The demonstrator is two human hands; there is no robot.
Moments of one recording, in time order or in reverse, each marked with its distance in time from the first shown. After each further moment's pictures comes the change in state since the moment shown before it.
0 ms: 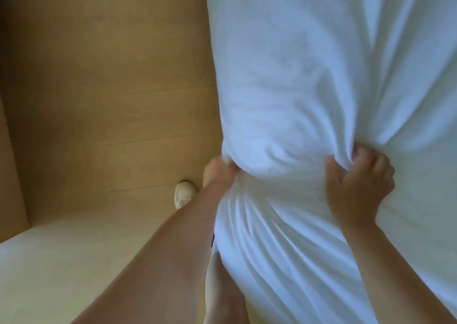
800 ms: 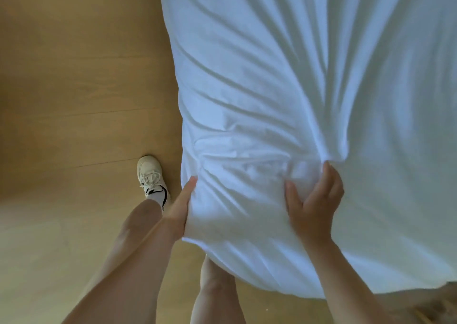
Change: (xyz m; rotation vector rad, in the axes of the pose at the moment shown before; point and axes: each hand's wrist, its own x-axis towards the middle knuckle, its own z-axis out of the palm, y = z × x) left_hand -0.085 -0.114 0.017 -0.698 -0.581 -0.417; right_hand -0.085 0.062 -0.048 0.123 -0.154 0.013
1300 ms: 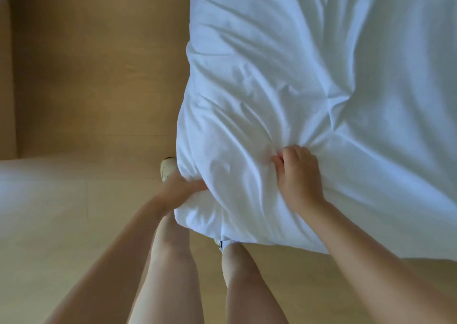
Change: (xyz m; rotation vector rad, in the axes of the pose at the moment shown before) left_hand -0.072 -0.096 0.013 0.557 0.232 0.574; right_hand -0.045 0.040 -0.014 0.008 -0.171 -0.577
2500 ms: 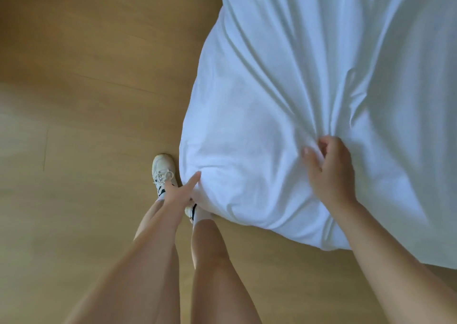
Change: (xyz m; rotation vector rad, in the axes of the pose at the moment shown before) left_hand 0.020 -0.144 0.078 -0.393 0.380 -0.535; right_hand -0.038 0.054 -0.014 -0.069 -0.064 0.137
